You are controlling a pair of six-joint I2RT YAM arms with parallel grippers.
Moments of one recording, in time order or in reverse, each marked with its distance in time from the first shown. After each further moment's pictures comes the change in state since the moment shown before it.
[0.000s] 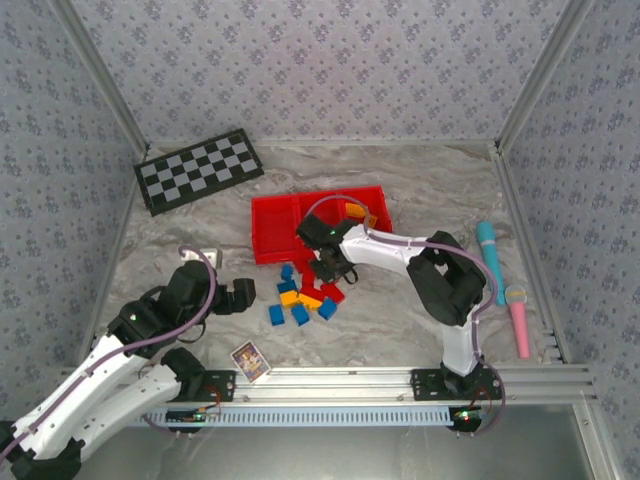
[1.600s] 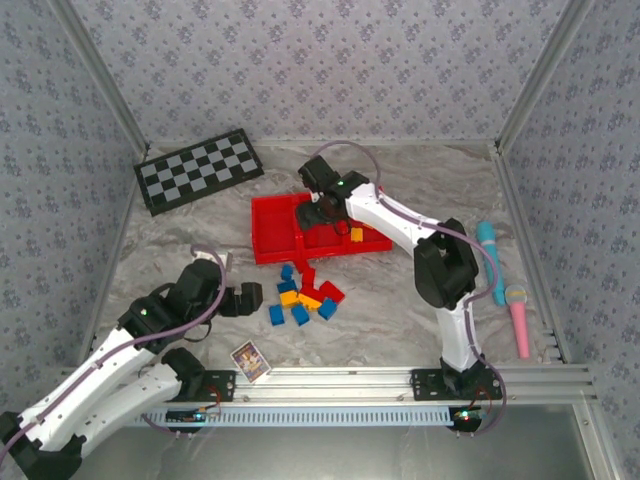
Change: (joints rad) left arm 0.000 0.046 -0.034 0.044 0.083 0.021; right arm -0.151 0.090 0.423 -0.052 -0.055 0.088
